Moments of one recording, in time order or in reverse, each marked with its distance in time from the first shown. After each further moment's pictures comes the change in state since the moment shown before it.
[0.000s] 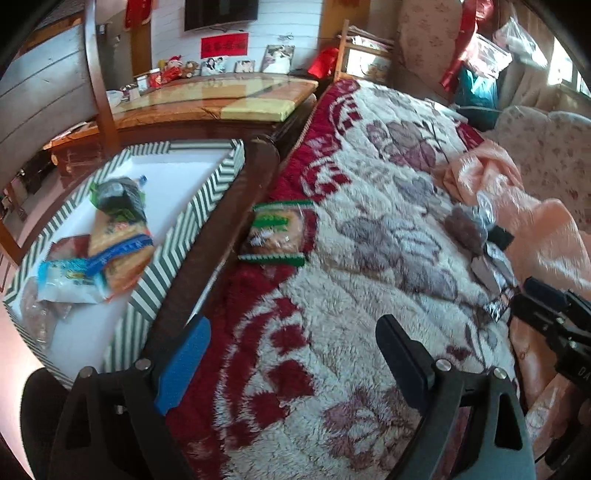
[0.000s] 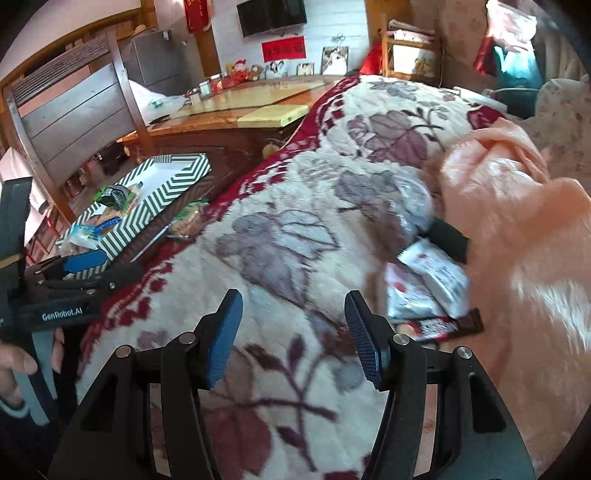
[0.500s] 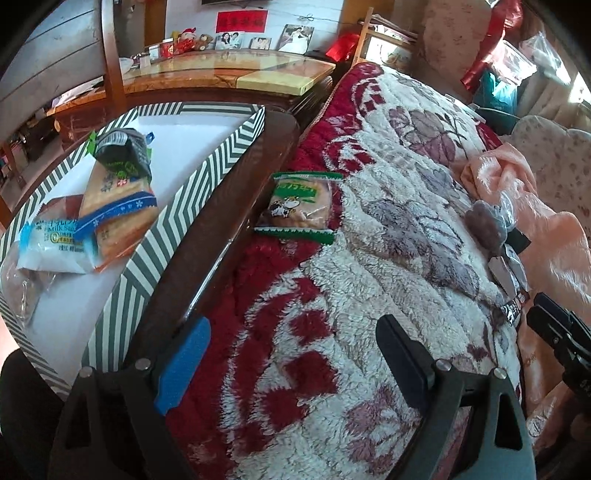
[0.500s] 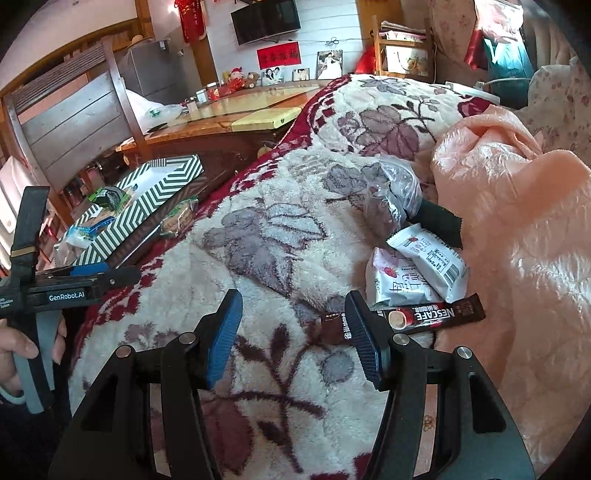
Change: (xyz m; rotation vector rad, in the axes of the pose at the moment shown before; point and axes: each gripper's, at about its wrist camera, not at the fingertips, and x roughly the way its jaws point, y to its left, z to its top) left arm 0.021 0.022 -0.006 -0.089 0.075 -0.014; right arm 0.007 -0.013 -0.015 0.040 -0.016 0.018
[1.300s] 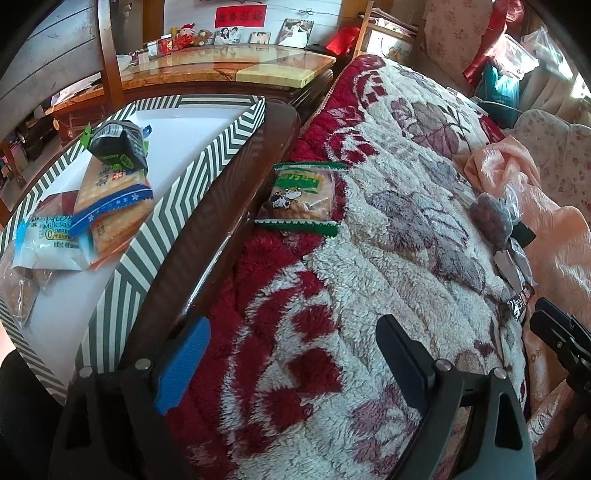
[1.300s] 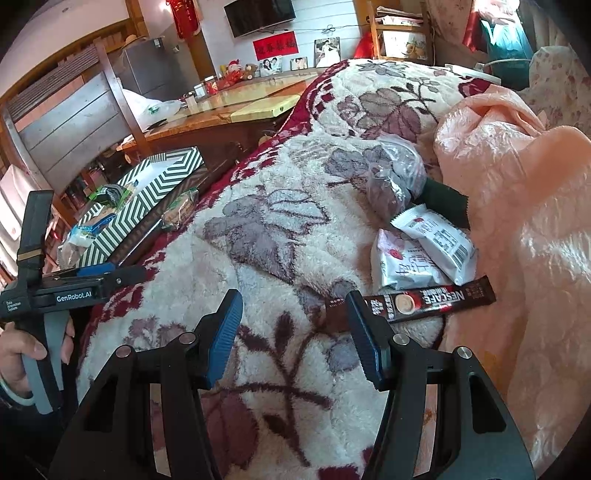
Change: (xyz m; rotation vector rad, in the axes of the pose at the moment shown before) left arm 0.006 -0.001 0.000 0.010 0.025 0.005; right arm 0.003 -0.005 -0.006 0.044 0.043 0.024
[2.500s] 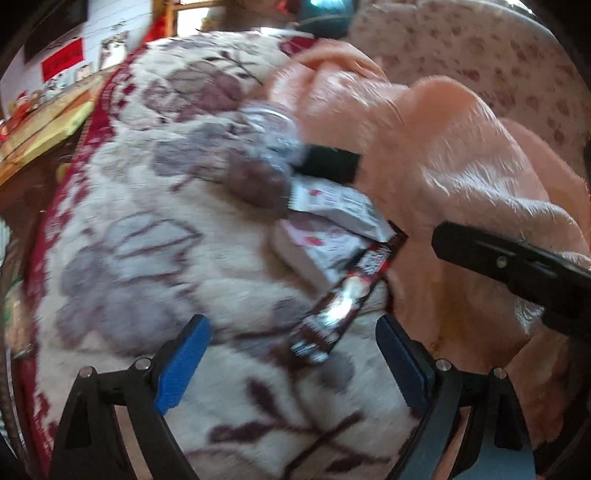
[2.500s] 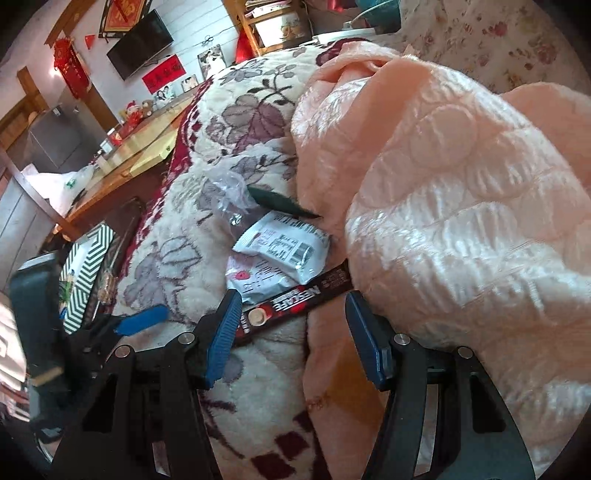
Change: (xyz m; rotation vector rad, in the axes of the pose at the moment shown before) left arm 0.037 -0.212 0.000 0.491 0.115 -0.332; right arm -0.040 -0.098 0.014 0.382 0.009 -0.184
